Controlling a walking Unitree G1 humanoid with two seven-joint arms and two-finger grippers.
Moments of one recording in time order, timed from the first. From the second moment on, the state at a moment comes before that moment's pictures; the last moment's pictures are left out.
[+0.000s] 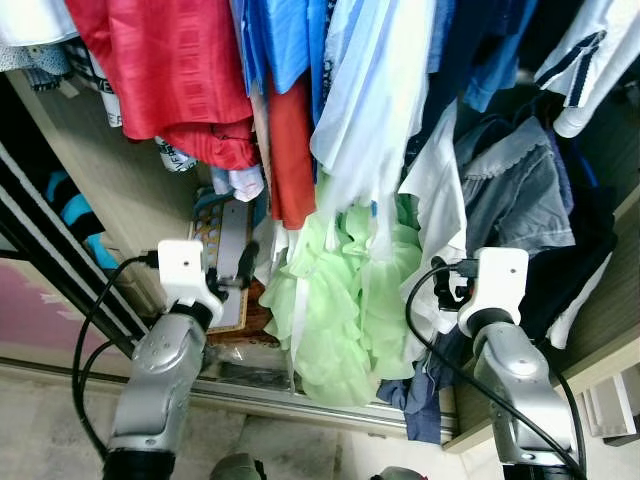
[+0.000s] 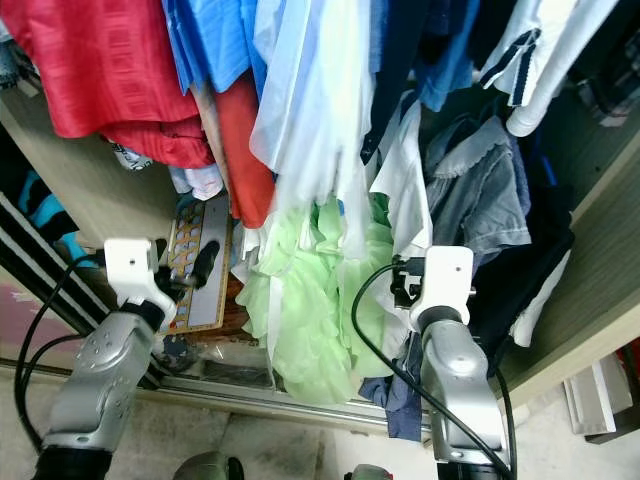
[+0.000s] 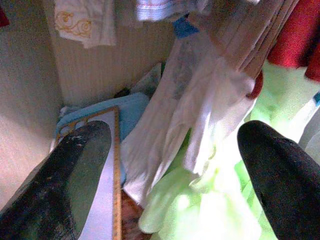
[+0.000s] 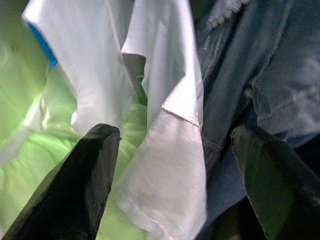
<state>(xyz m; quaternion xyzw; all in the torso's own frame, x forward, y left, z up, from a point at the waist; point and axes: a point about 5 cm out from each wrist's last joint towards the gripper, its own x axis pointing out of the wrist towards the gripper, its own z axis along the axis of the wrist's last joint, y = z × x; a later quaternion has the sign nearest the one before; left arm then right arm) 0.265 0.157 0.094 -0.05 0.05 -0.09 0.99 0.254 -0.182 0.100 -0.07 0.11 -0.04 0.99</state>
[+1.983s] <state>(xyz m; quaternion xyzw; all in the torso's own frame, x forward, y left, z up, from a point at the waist) 0.274 0.151 0.105 -0.05 0.01 -0.08 1.00 0.264 -0.156 0.110 -0.06 0.07 0.05 0.99</state>
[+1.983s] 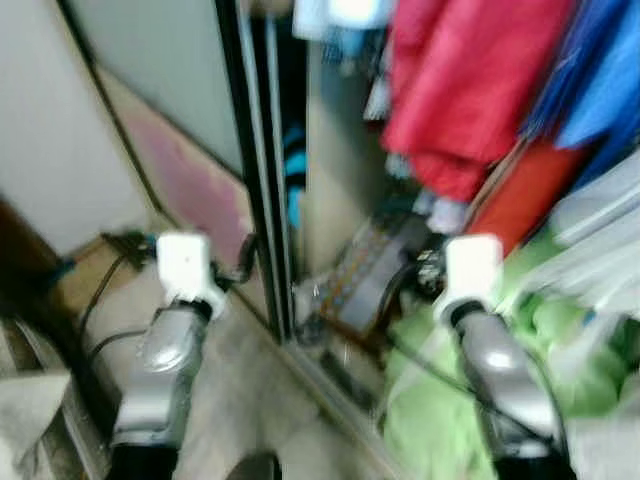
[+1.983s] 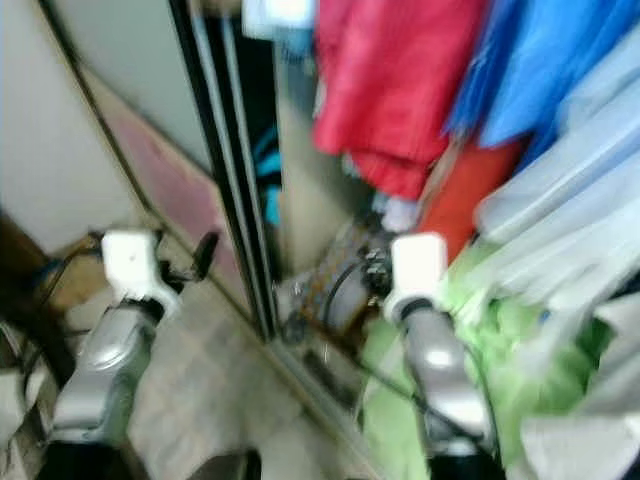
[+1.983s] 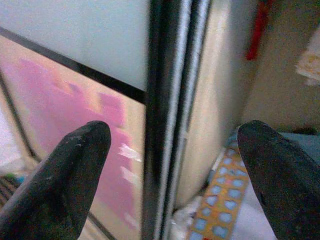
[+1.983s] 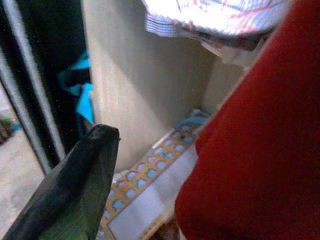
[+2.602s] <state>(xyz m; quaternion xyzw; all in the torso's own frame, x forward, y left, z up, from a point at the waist) 0.268 0.110 0.104 -0.07 0.03 -0.20 0.98 0.246 -0.198 0.113 -0.19 0.05 -0.09 0.98</state>
